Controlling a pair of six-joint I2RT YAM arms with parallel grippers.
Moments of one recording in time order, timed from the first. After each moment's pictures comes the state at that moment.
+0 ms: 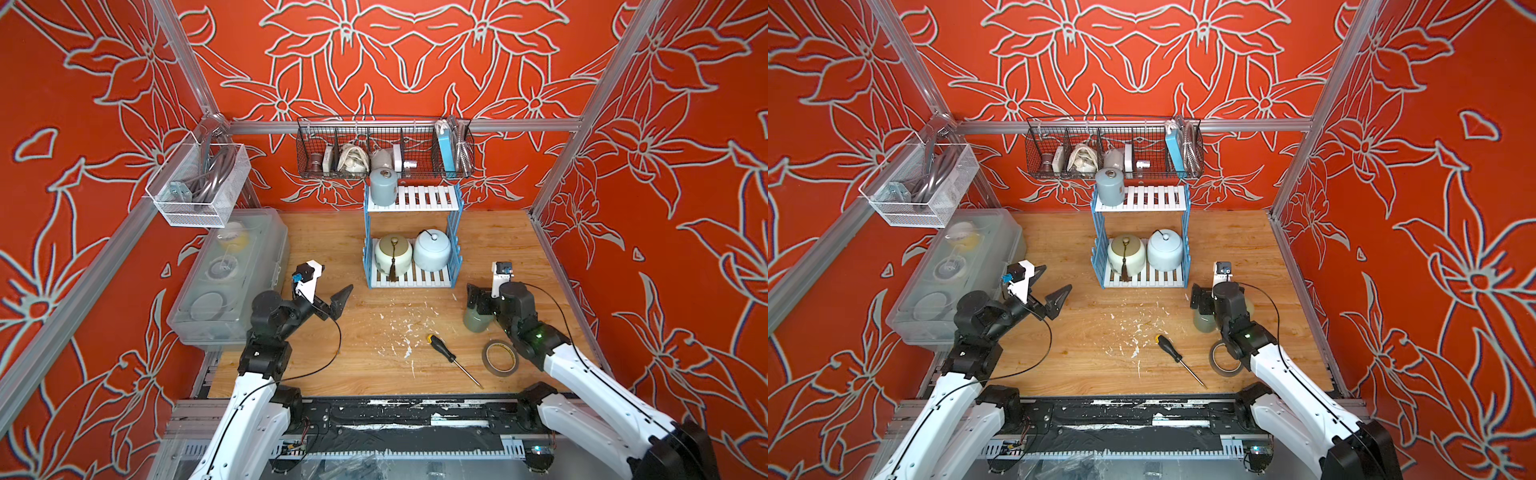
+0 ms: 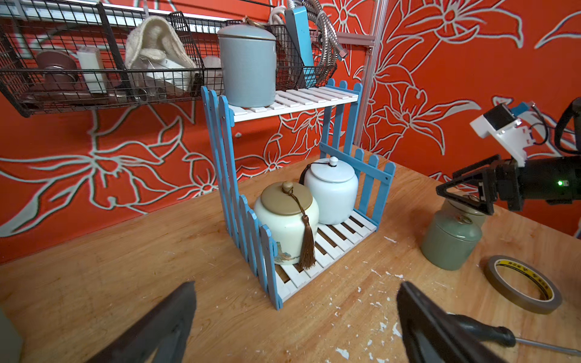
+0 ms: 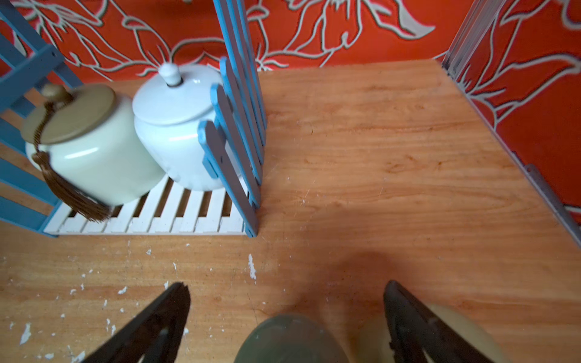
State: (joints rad) left arm -0.05 0.62 0.49 0.05 0.56 0.01; right arm 0.45 0.87 0.52 -0.14 0.32 0.24
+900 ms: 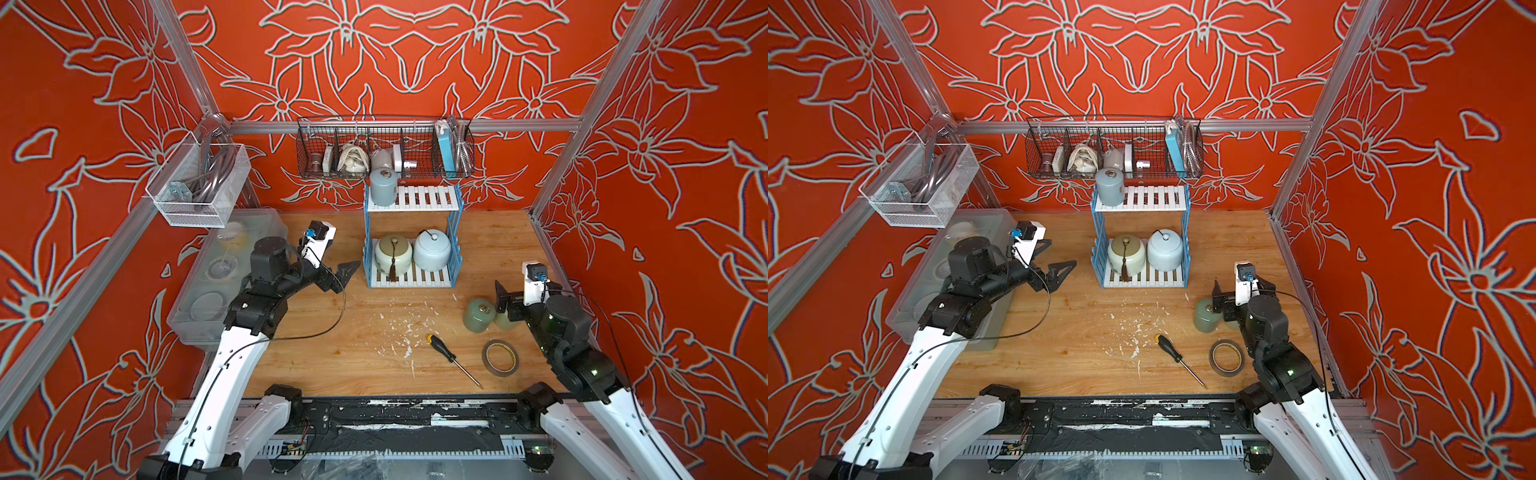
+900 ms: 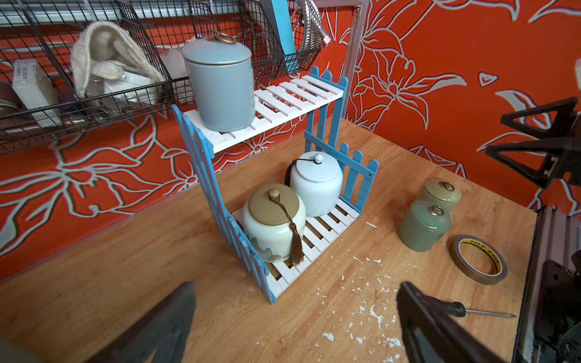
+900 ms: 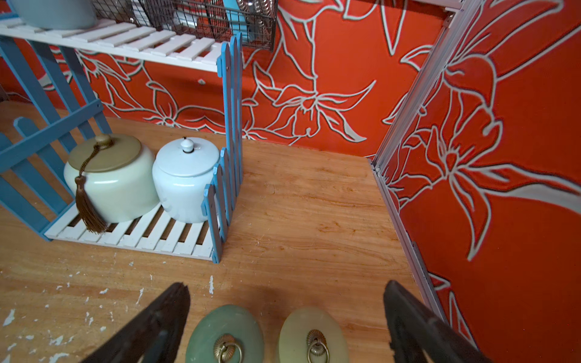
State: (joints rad) left arm -0.12 0.97 1.08 -0.44 0.55 0.14; right arm 0.44 0.49 0.63 -0.44 0.38 -0.05
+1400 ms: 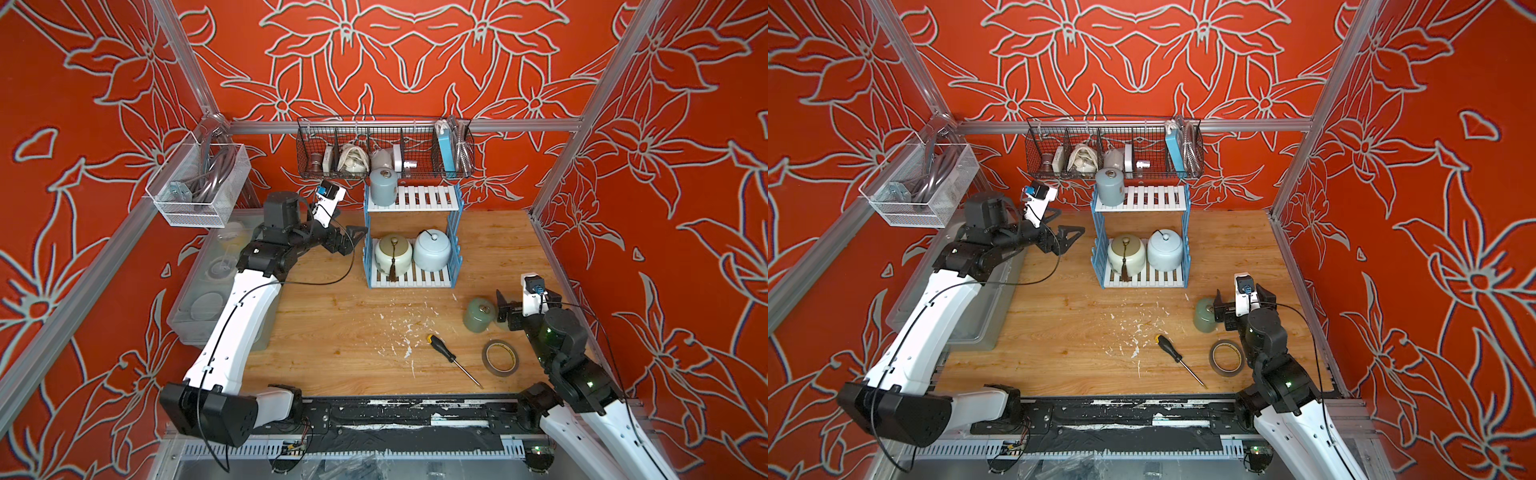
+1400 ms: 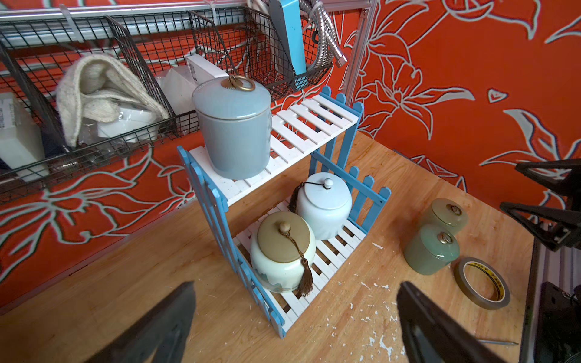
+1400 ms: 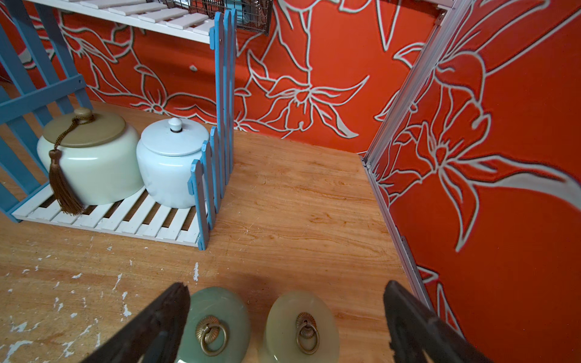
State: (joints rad) left arm -0.12 1.32 1.48 -0.55 0.58 0.15; right arm 0.44 0.39 0.52 -0.41 0.42 -0.10
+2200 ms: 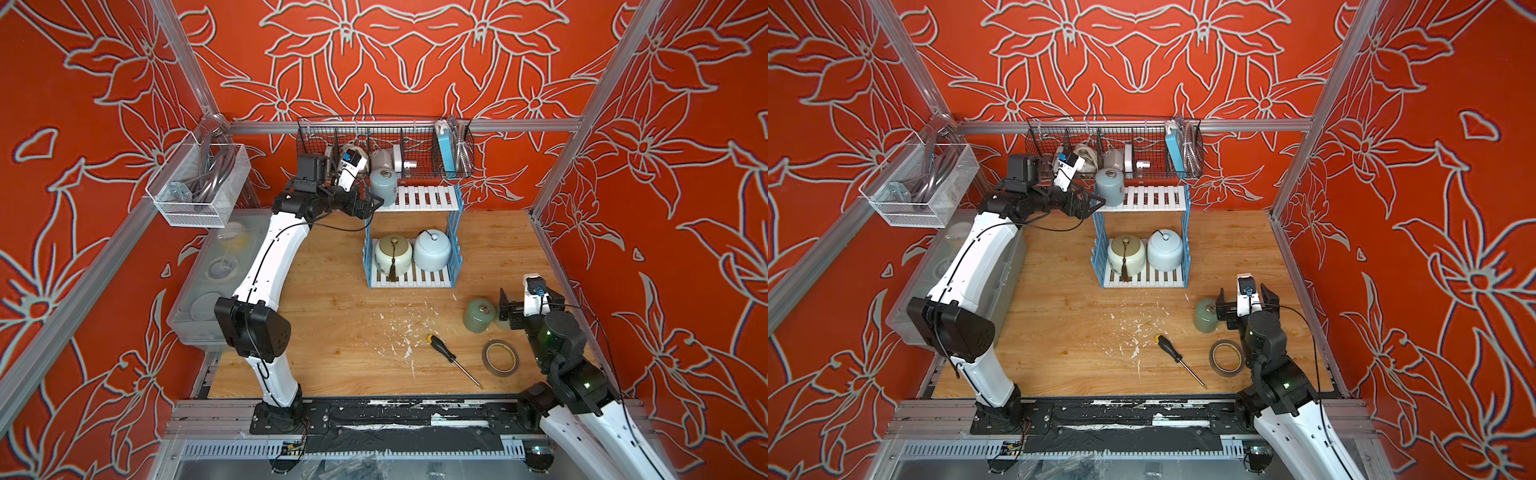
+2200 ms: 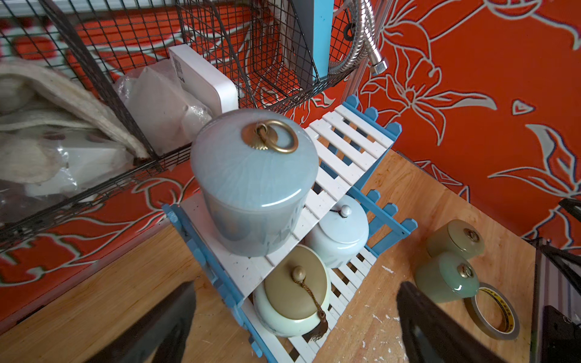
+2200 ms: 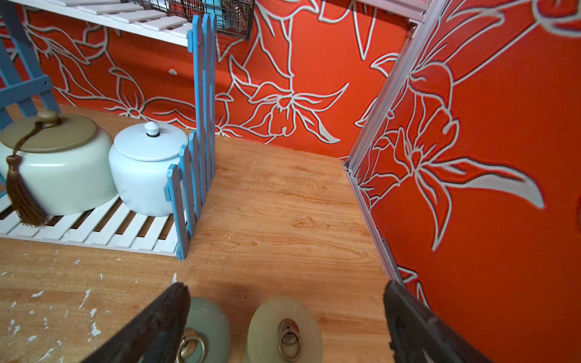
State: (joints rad) left arm -0.16 1.80 2.01 -0.71 0.60 0.14; right arm 0.44 0.37 0.49 -0.35 0.48 -0.14
